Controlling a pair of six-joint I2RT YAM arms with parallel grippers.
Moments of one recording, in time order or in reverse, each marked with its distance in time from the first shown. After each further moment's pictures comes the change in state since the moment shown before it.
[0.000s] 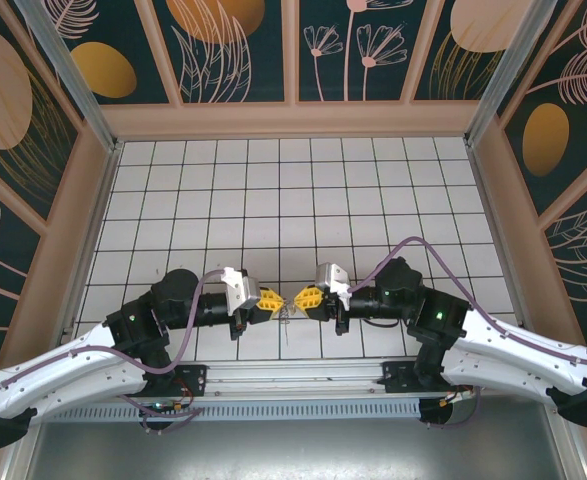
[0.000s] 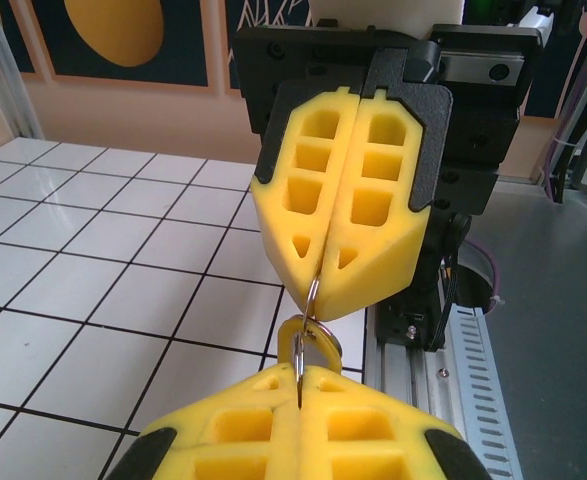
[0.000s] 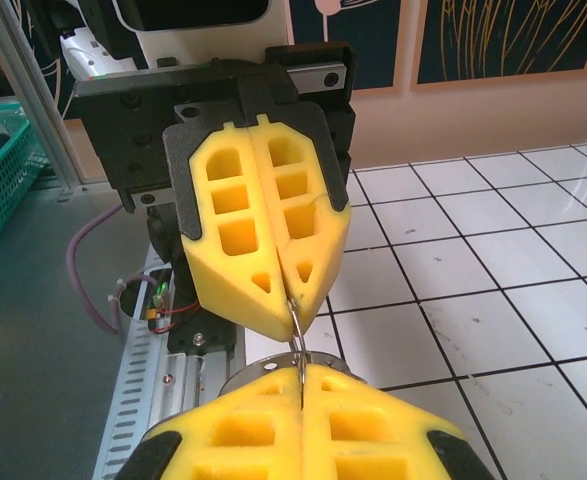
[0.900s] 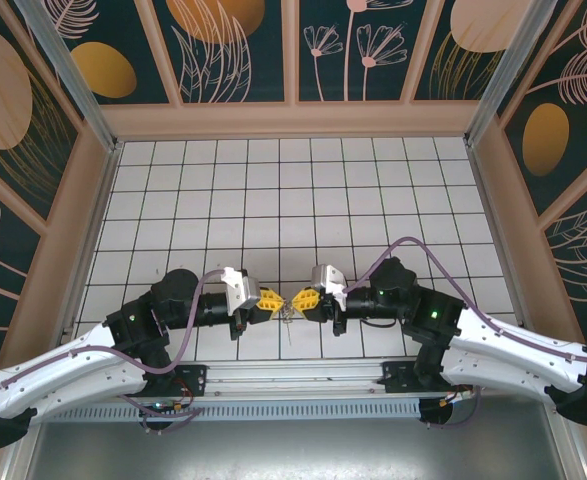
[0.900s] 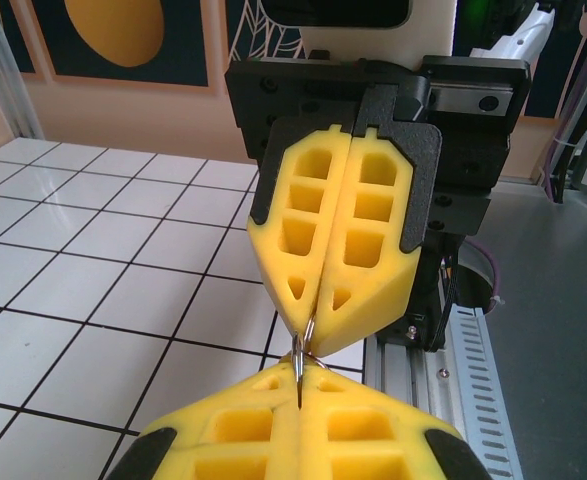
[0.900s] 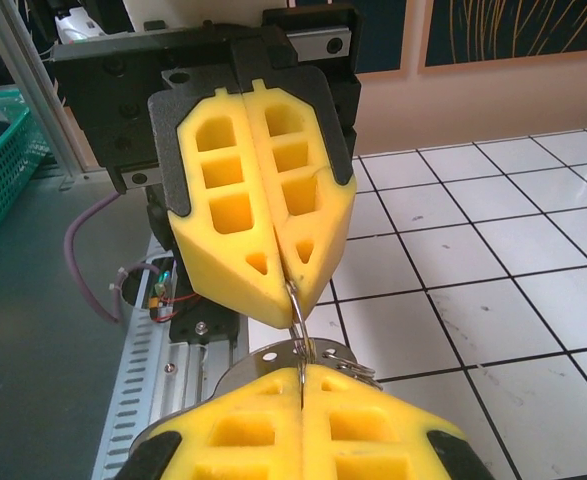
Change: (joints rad) left arm 0.000 0.000 0.000 0.000 0.000 0.000; right arm -0.002 0.029 -0.006 0.016 -0.012 0.000
